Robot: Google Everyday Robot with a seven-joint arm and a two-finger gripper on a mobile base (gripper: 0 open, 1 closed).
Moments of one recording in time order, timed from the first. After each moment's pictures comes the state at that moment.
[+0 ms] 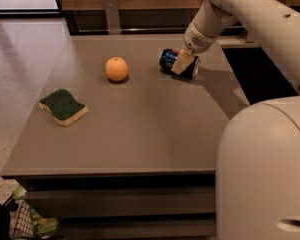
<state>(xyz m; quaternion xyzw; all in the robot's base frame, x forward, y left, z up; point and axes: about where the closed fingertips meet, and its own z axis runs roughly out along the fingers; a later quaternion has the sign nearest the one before) 0.728 -0.118 0.835 -0.53 0.82 0.06 0.22</state>
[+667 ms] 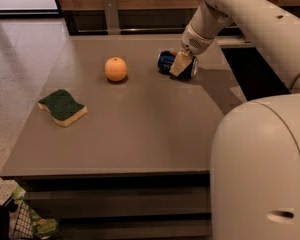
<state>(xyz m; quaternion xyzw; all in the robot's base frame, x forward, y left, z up) 0.727 -0.108 0.829 -0.54 0.81 0.07 0.20</state>
